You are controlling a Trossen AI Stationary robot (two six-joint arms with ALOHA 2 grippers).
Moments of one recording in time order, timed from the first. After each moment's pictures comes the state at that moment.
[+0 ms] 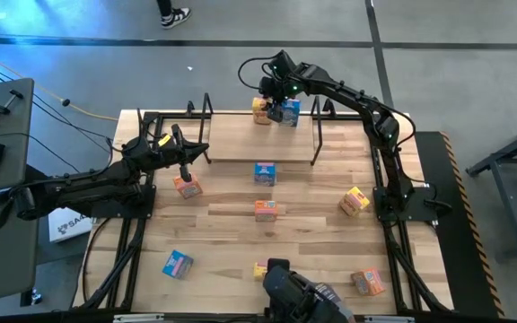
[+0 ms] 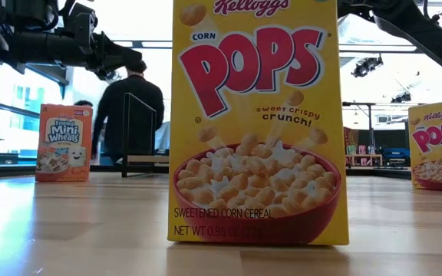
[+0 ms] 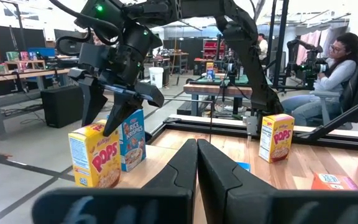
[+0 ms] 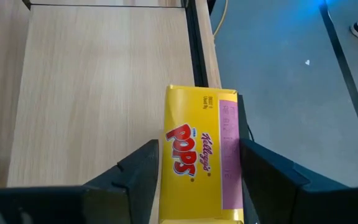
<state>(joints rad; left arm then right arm) 0.50 0.66 0.18 0.57 0.20 0.00 -0.67 2.16 2.06 -0.80 -0.26 -0.55</state>
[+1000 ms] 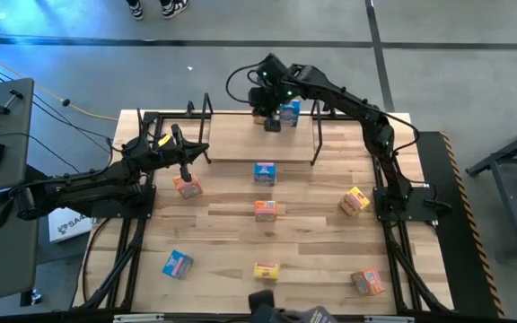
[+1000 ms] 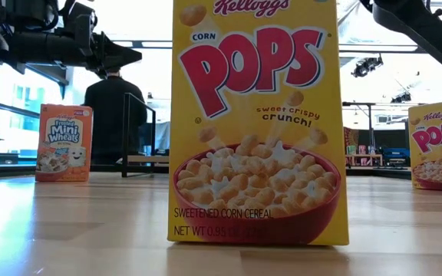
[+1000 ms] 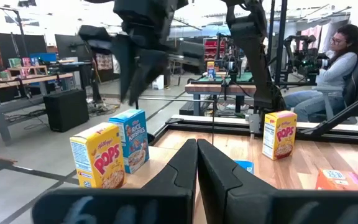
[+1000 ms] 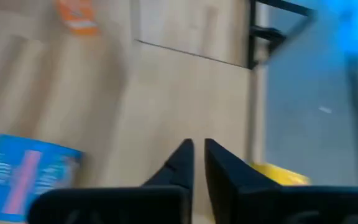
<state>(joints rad) 0.50 0.66 0.18 0.57 0.20 0.04 -0.52 2.16 2.32 -1.08 -0.27 -0.66</state>
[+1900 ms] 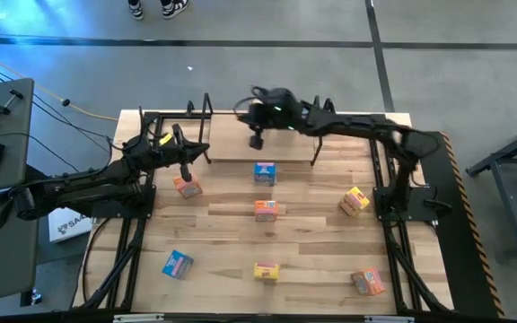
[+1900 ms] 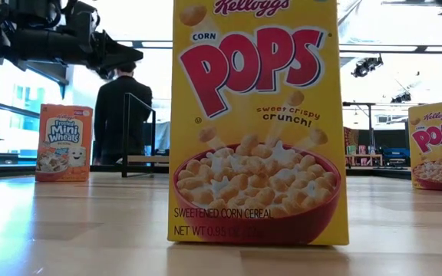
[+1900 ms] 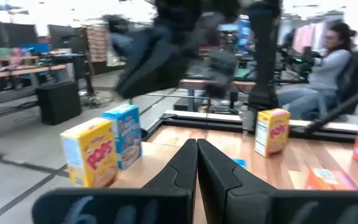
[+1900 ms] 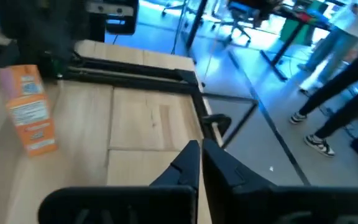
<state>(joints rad) 0.50 0.66 0.21 0.52 0.20 0.01 -0.37 1.84 1.54 -0.06 -0.06 -0.36</state>
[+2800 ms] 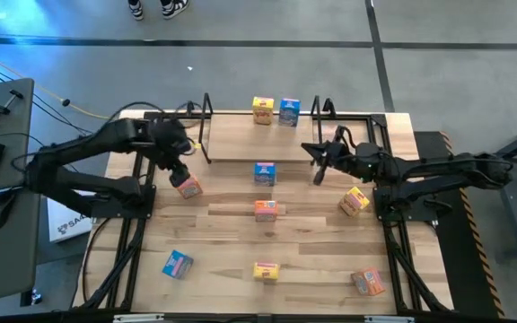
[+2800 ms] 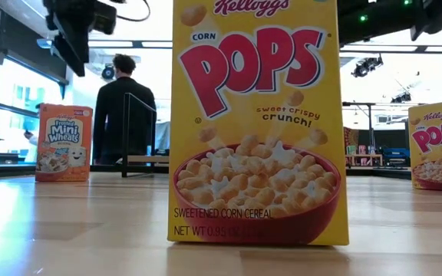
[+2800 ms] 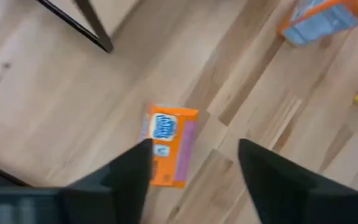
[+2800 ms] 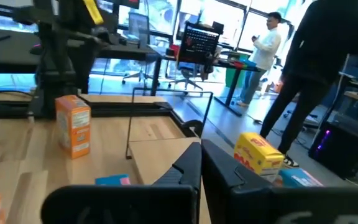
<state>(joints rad) 0.34 1.05 1.10 -1.27 0.09 -0.31 -0.11 0.98 0.50 0.45 0.34 -0.20</state>
